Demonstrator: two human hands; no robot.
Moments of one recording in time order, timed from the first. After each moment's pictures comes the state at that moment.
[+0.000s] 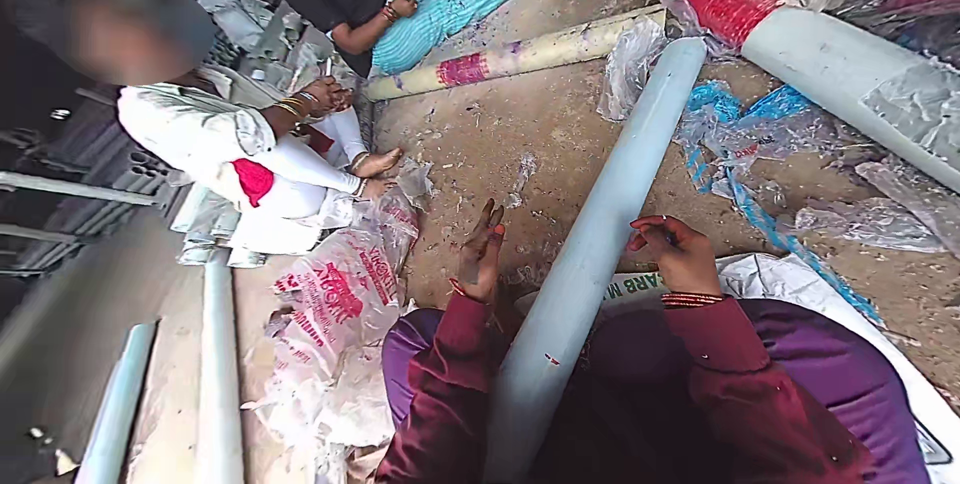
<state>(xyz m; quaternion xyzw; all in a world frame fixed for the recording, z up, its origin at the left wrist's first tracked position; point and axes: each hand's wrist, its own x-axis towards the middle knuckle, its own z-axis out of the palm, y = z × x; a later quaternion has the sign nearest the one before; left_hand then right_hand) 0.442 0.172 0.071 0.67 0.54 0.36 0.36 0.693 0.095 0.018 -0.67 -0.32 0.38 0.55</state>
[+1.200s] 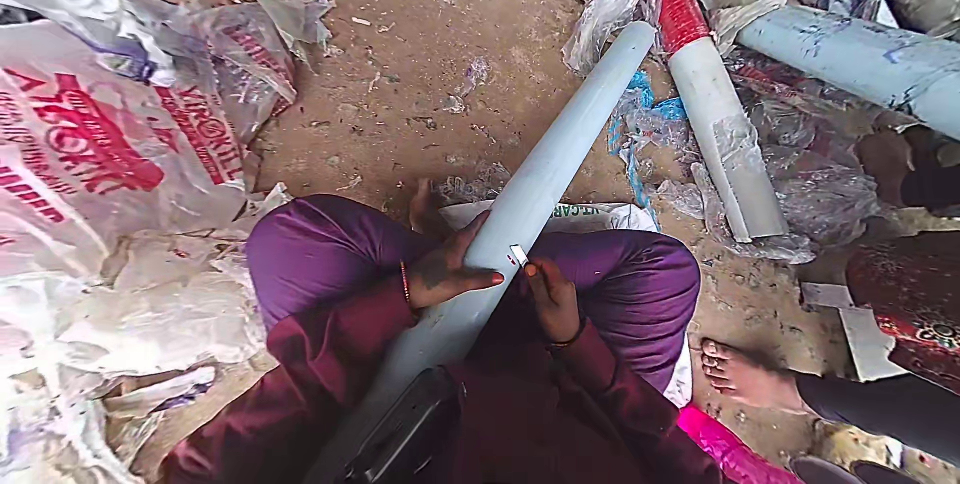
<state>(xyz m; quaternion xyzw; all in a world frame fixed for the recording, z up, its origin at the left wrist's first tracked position) 0.368 0.063 0.029 0.63 0.41 0.08 0.66 0.570 -0.045 -0.004 -0.64 -0.54 0.36 0.41</state>
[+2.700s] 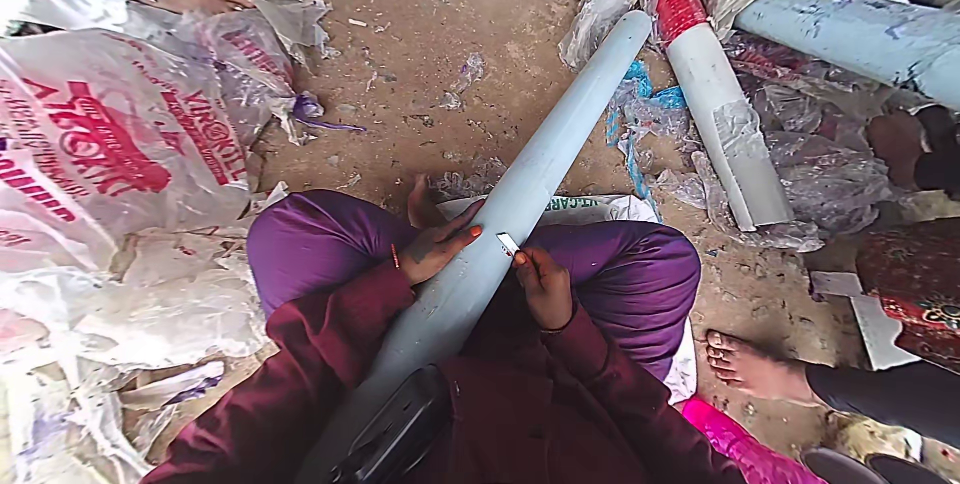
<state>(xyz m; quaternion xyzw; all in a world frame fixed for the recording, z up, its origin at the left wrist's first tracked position) 0.367 0.071 0.021 0.62 0.42 0.12 0.65 0.566 -0.039 -0.005 -0.64 -0.57 0.31 0.42</state>
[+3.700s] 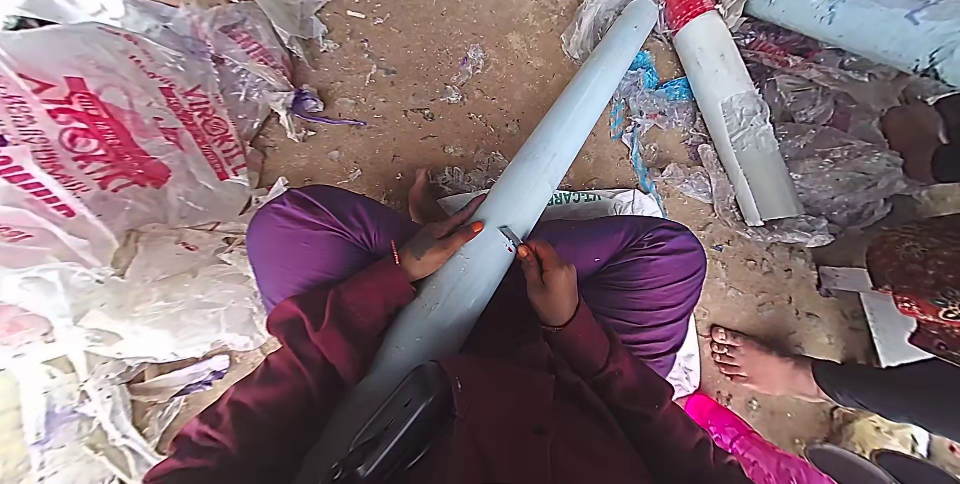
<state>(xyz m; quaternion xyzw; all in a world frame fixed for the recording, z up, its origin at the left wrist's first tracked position) 0.368 0.071 0.024 0.62 0.43 0.11 0.65 0.565 -0.038 0.002 -0.67 -0.61 0.20 0.37</state>
